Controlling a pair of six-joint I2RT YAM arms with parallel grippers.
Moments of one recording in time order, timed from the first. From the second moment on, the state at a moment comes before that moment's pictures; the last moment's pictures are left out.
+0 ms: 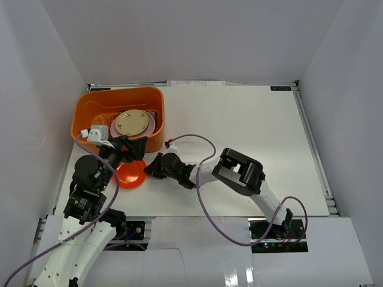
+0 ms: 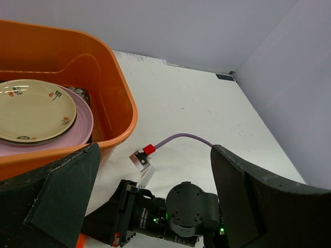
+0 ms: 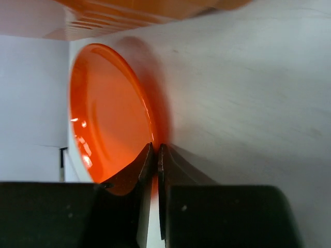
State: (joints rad) left arm -0.34 0.44 0.70 -0.22 0.01 -0.41; right arm 1.15 2.23 1.22 0.62 0.11 1.14
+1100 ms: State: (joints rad) left arm -0.38 0.33 0.71 -0.12 -0.29 -0.46; right arm 0.96 2.36 2.08 0.23 0.20 0.41
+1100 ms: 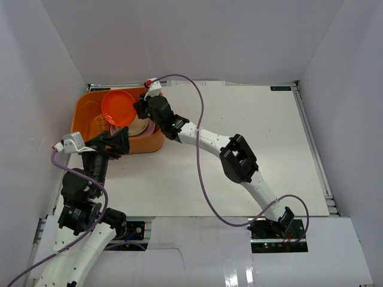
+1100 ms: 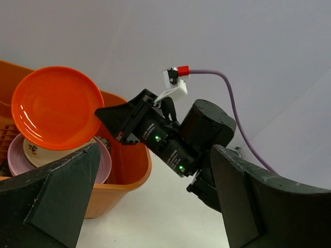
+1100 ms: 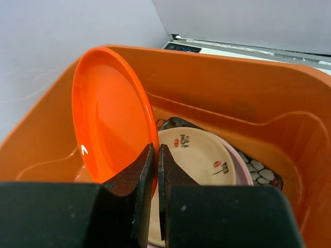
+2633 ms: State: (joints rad) left arm -0.35 0.43 0.73 -0.25 0.13 -0.54; right arm 0.95 0.72 0.47 0.24 0.47 0.36
